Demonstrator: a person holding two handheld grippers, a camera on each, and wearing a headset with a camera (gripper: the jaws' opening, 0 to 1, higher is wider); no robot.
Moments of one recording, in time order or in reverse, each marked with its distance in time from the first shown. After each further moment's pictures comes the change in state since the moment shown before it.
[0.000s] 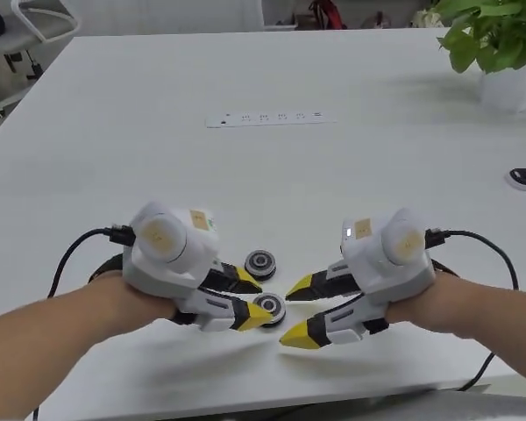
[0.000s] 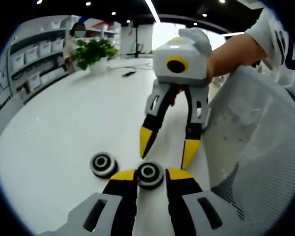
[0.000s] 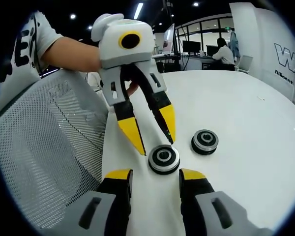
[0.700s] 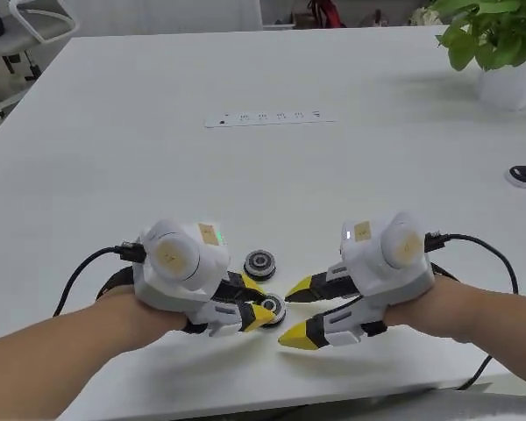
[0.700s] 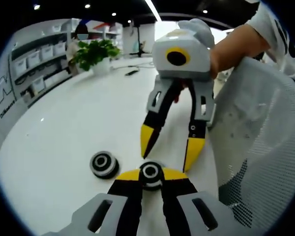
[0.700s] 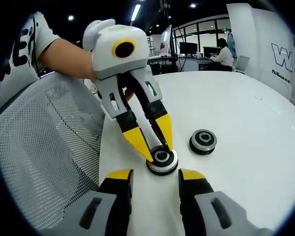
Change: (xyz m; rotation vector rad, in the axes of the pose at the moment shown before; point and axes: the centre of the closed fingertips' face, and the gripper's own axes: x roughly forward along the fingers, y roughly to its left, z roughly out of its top) left arm 0.009 0.002 -0.005 0.036 0.003 0.064; right arm 0.002 -0.003 0.000 0.008 -0.018 -0.032
